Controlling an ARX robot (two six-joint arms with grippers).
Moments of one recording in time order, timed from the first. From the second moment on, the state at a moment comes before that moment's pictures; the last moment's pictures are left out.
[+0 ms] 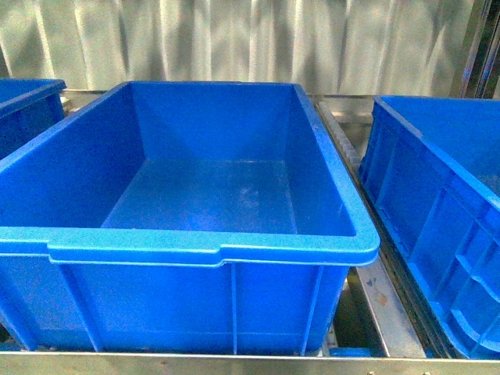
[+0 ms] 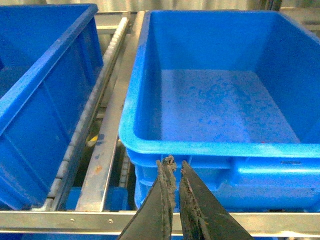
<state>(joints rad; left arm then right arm) 0.00 0.02 0.02 0.00 0.00 0.00 0.00 0.46 0.15 0.30 0.00 0.00</state>
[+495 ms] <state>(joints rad) 0.00 0.02 0.02 0.00 0.00 0.00 0.00 0.29 0.06 0.24 0.00 0.00</state>
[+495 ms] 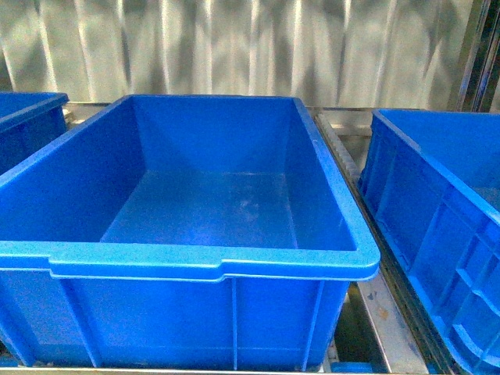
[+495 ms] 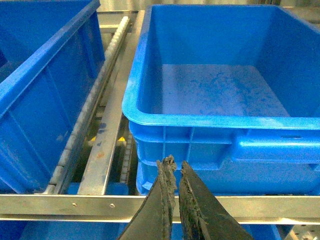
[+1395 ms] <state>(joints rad) 0.00 0.02 0.02 0.00 0.00 0.00 0.00 0.00 0.03 0.00 0.00 0.00</state>
